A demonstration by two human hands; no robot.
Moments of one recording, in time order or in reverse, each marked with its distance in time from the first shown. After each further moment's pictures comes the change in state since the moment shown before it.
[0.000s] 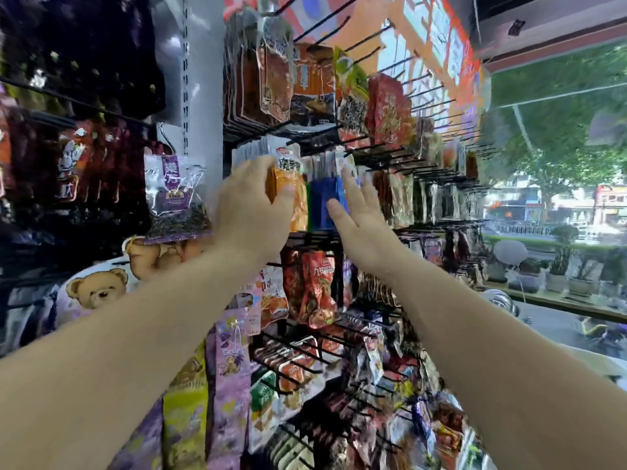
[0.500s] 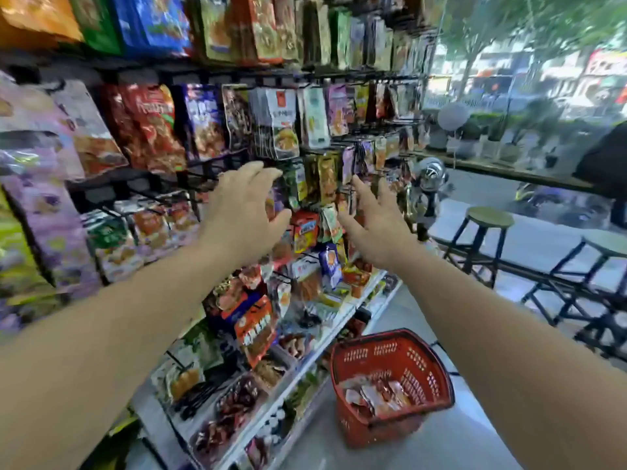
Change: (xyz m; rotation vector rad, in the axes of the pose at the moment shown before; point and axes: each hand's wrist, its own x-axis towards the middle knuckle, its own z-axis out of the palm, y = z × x) left_hand -0.225 0.099 0.213 0.389 -0.575 0.046; right_hand -0.250 0.263 -0.136 -0.276 -0.206 0.400
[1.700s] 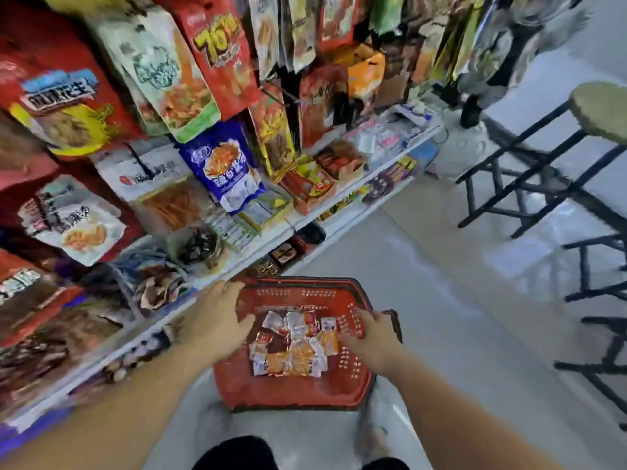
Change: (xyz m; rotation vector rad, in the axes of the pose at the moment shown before) left_hand 0.091 0.107 0.661 0.012 -0.886 -0.648; right_hand 0.165 0.654 0.237 -0.023 -0.983 0.520
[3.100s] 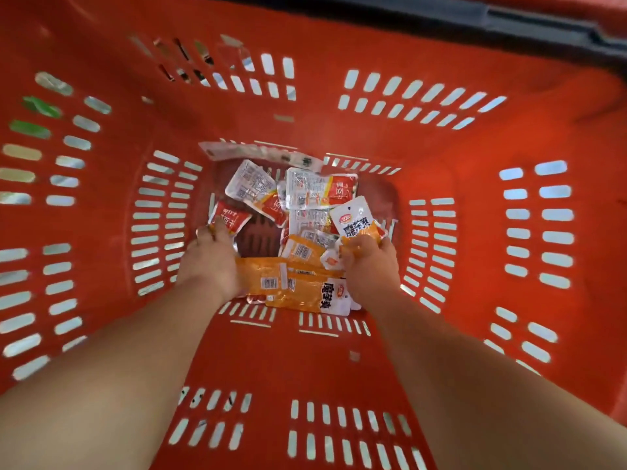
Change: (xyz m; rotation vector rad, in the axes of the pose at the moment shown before) left_hand 0.275 -0.131 0.571 0.110 -0.409 -0.401; right_hand 0.467 0.199 0.394 0.118 0.001 0.171
